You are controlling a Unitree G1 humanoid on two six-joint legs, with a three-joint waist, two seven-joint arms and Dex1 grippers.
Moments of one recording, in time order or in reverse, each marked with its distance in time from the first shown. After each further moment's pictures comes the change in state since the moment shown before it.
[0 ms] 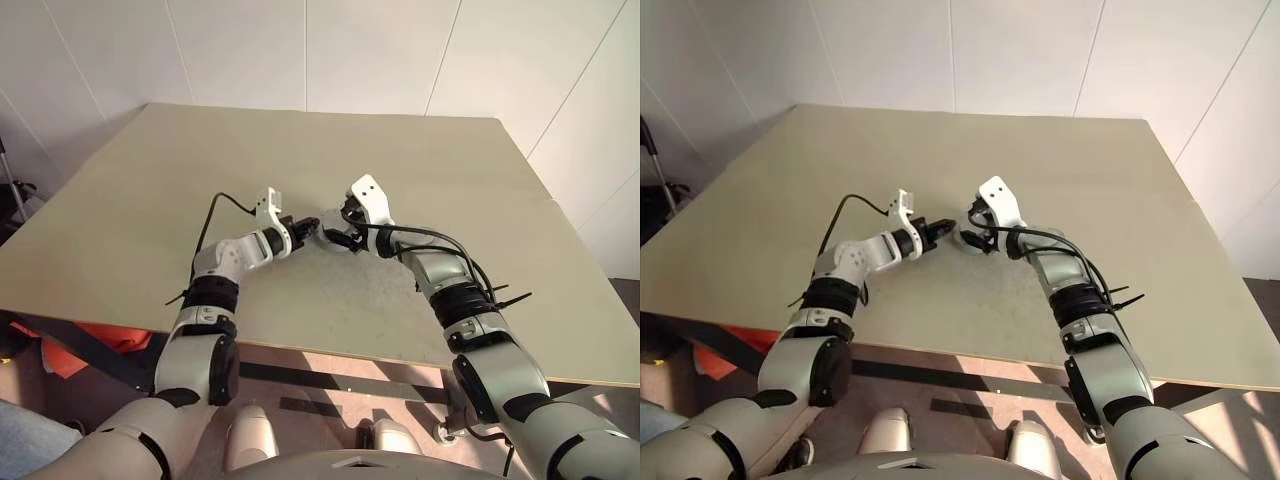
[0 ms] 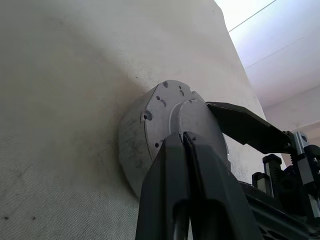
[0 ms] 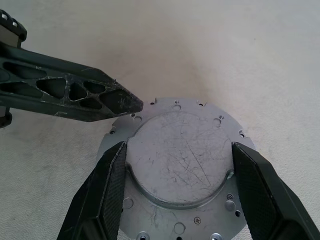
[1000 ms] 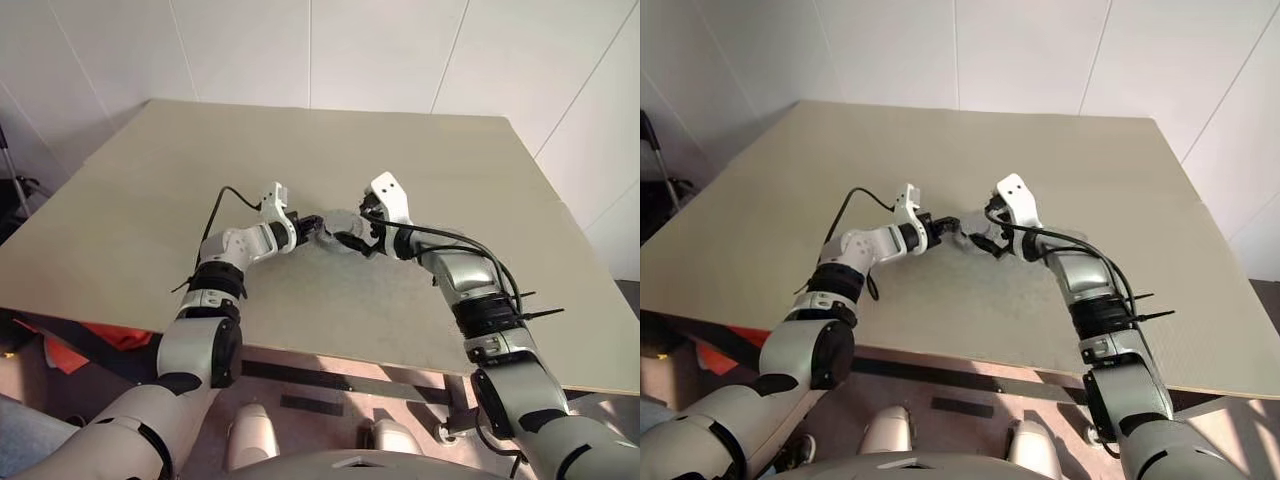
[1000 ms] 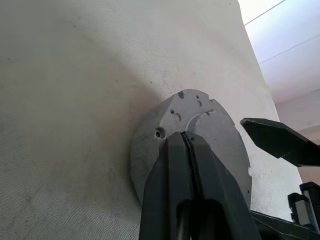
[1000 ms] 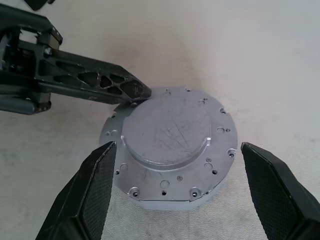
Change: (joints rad) left arm -0.070 0.011 -0.008 0.108 0.026 0.017 0.035; right arm 0.117 -0.094 -0.070 -0.373 0.095 0.285 0.062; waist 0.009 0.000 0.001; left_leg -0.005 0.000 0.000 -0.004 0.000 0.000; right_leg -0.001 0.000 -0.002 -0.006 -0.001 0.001
